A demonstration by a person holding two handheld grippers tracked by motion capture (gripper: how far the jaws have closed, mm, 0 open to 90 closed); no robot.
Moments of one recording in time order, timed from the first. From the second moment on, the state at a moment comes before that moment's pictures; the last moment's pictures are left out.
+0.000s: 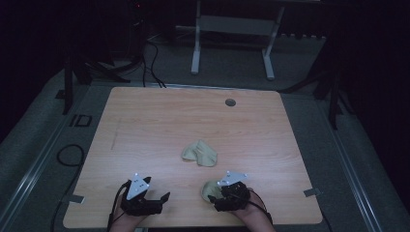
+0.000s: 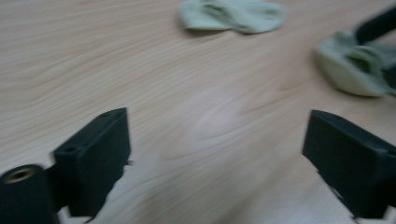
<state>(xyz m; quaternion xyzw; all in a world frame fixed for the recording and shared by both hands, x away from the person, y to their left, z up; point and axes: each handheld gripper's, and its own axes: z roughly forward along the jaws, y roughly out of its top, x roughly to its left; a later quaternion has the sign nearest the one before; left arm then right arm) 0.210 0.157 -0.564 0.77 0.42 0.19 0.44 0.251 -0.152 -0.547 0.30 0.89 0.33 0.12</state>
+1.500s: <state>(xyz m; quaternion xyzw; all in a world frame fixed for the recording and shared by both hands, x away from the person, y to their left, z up) 0.238 0.045 -0.570 0.88 0.26 0.14 0.36 0.236 -0.179 -0.527 0.31 0.89 0.32 0.14</state>
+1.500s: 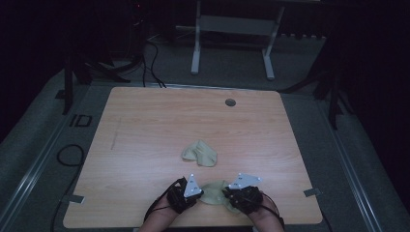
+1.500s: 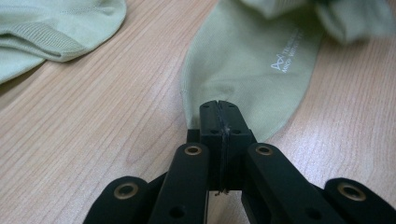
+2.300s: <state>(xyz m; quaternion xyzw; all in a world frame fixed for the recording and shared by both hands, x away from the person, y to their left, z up) 0.240 0.045 -0.570 0.88 0.26 0.13 0.37 0.249 -0.262 -0.524 0.40 0.84 0.31 0.16</state>
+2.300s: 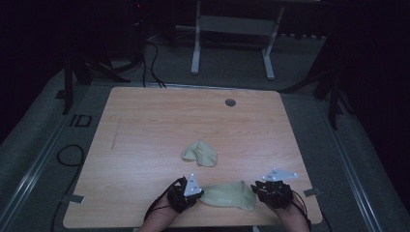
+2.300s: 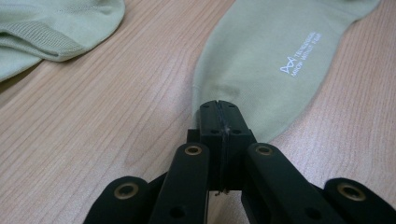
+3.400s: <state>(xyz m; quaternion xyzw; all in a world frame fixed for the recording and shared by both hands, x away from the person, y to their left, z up) 0.259 -0.004 -0.569 0.89 0.25 0.11 0.38 0.276 -0.276 -0.551 0.41 0.86 0.28 0.15</state>
